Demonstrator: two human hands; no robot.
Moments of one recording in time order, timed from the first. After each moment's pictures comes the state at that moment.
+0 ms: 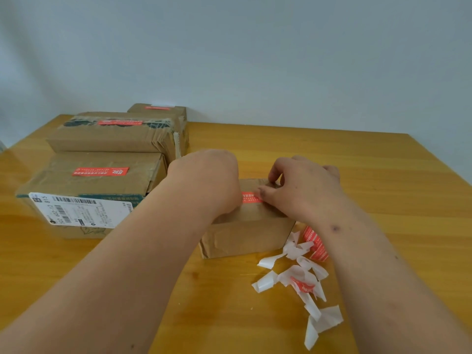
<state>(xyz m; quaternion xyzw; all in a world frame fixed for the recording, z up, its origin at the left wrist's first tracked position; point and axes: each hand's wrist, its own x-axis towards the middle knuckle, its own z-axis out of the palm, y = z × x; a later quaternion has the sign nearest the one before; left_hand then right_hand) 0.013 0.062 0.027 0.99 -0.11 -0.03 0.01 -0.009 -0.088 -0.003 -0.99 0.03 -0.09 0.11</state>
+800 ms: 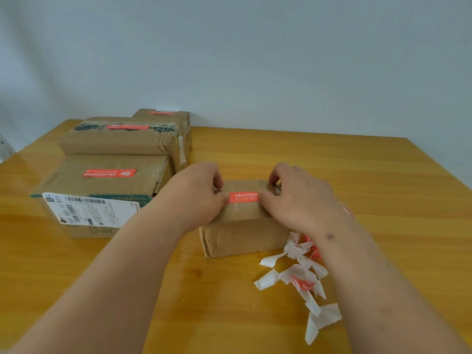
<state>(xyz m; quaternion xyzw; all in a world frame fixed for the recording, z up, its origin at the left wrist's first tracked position) 0.007 0.101 -0.002 0.96 -0.13 -0.03 0.25 -0.020 -0.082 -0.008 -0.98 0.03 -0.06 0.16</state>
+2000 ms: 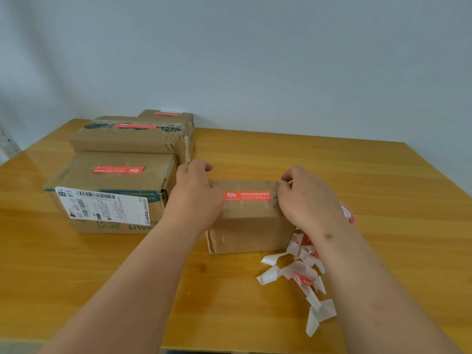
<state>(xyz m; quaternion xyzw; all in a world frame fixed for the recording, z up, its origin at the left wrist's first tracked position) 0.000 0.098 -0.027 0.91 -0.01 0.05 0.40 -0.021 -0.081 -0.016 -0.97 0.12 -0.07 0.20</state>
